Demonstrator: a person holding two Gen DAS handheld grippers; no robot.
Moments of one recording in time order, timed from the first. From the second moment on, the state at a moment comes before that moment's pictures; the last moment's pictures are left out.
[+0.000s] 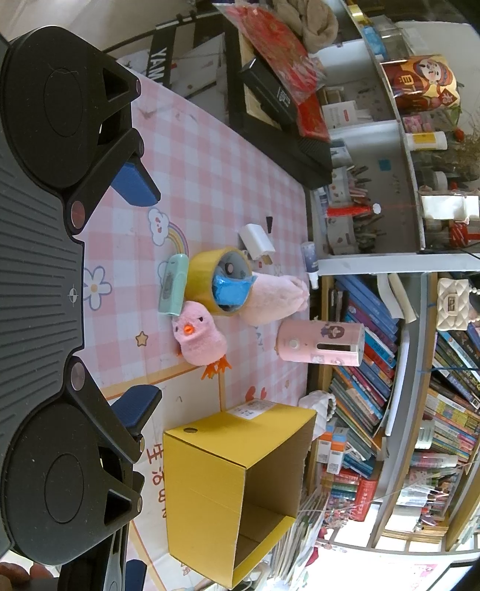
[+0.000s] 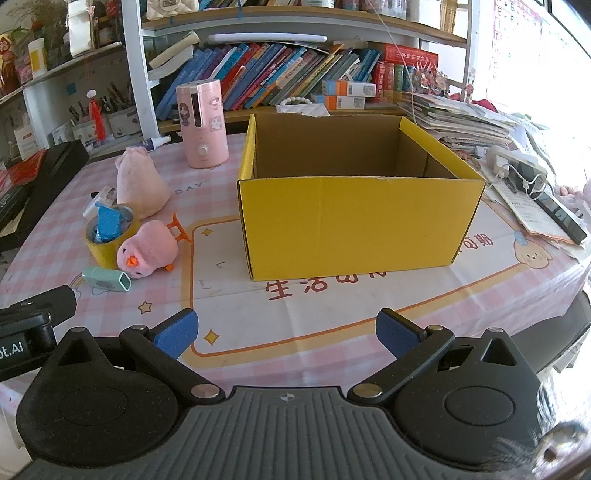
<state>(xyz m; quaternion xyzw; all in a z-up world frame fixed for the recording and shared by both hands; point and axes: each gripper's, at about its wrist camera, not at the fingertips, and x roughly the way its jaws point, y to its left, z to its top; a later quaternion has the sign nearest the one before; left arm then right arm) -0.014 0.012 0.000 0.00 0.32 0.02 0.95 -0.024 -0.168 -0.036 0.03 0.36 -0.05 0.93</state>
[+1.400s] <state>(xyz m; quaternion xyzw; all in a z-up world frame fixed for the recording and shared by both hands) -0.010 0.023 0.001 -0.01 0.33 0.03 0.94 -0.017 -0.159 -0.033 0.02 0.36 -0.04 0.93</state>
